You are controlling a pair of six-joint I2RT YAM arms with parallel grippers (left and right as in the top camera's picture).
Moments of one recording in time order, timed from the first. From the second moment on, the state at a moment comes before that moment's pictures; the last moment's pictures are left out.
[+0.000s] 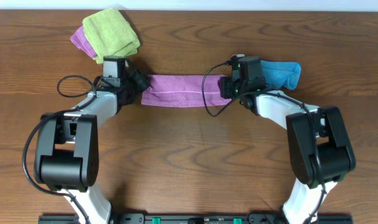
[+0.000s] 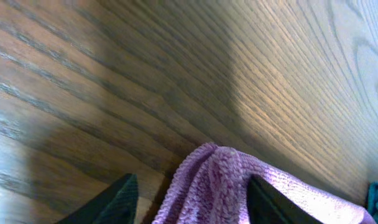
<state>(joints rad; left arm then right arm) -0.07 1.91 1.01 -0.01 0.28 -0.74 0.26 1.97 1.07 0.04 -0.14 0.17</state>
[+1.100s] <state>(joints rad) -0.17 1.87 1.04 -0.11 0.36 -0.75 0.22 1.79 1.07 -0.24 -0.28 0.35</state>
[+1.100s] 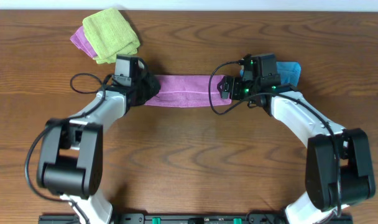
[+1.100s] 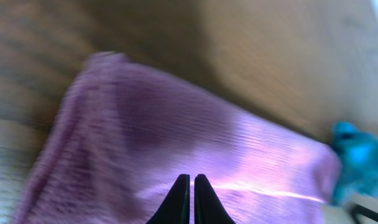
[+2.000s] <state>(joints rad) -0.17 1.94 1.04 -0.12 0.32 -0.75 0.22 1.95 1.07 -0.08 -0.35 0.47</state>
